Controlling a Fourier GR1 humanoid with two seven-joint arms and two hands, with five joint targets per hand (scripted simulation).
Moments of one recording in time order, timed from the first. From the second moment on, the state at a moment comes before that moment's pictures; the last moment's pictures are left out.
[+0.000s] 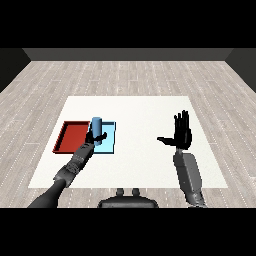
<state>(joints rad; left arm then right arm) -0.83 0.17 -0.26 -0.11 0.28 0.54 -0.14 -0.27 -0.16 -0.04 -1.50 -0.44 -0.13 -0.29</state>
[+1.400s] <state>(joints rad) -0.80 0.14 -0.13 -0.32 0.34 0.56 -0.55 -0.25 -0.13 -0.03 -1.50 -0.46 -0.04 -0.33</state>
